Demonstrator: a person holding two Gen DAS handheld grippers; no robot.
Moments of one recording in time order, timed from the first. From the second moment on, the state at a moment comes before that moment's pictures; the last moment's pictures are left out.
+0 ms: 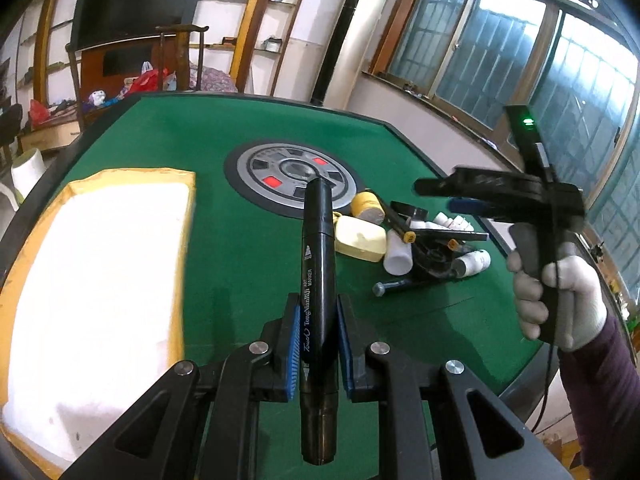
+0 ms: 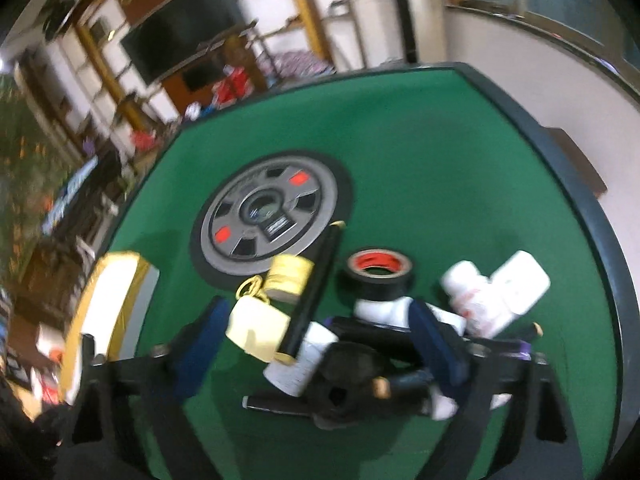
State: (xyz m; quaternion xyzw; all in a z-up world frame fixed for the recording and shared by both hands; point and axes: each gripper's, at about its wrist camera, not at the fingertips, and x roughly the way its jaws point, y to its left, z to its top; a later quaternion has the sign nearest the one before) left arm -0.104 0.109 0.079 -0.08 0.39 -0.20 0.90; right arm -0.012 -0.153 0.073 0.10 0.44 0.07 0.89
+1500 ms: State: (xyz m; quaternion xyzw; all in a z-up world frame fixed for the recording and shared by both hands) left arm -0.106 0.202 0.066 -0.17 0.40 -0.15 0.89; right arm 0.007 -0.107 0.034 0.17 0.52 0.11 0.83
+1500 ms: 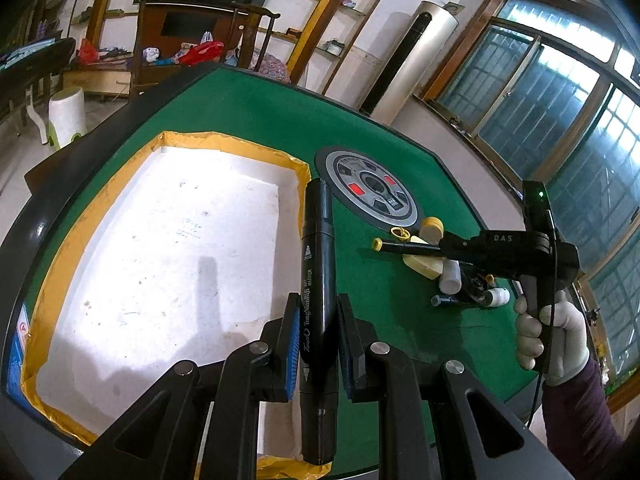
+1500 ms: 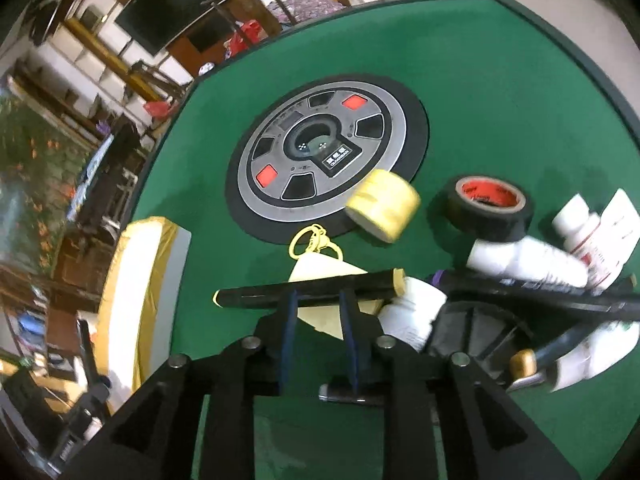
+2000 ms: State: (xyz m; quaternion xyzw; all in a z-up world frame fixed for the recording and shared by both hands) left arm -0.109 0.211 0.059 -0.18 0.41 -0.17 0.88; right arm -0.016 -0.028 0.062 -0.16 0.48 0.21 0.84
